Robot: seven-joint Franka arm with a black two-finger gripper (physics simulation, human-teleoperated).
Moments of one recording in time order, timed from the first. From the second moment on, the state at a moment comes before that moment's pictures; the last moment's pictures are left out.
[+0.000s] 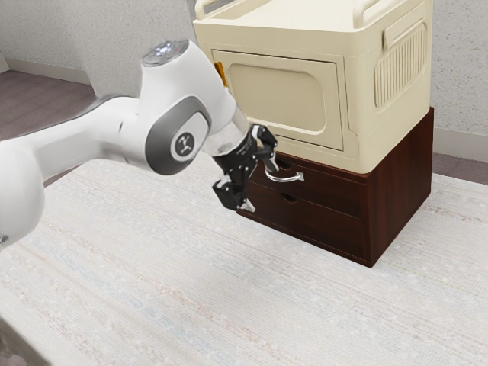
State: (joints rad) arm -0.26 0.13 0.25 -1.68 -0.05 2.18 -1.59
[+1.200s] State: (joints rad) arm -0.26 0.12 0.26 -1.68 -0.06 2.12 -1.63
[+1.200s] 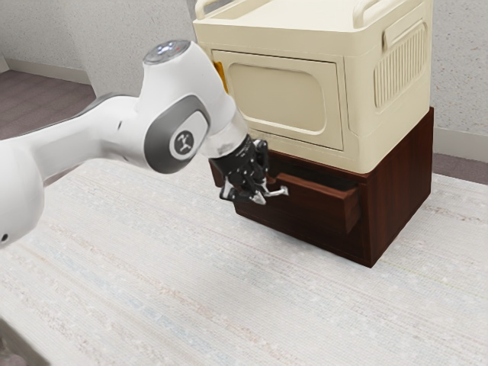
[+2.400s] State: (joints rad) arm -0.27 -0.15 0.26 -1.96 -0.06 2.08 -1.63
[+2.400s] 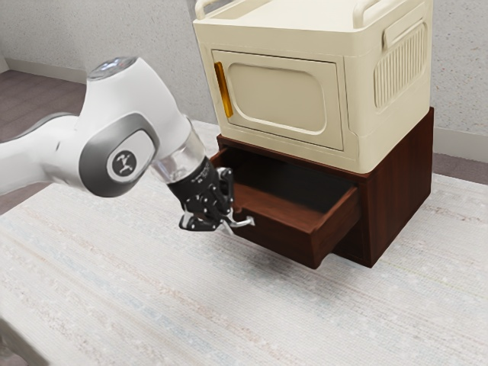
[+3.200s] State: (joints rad) arm -0.27 -0.27 0.26 -2.08 -0.04 2.08 -1.63
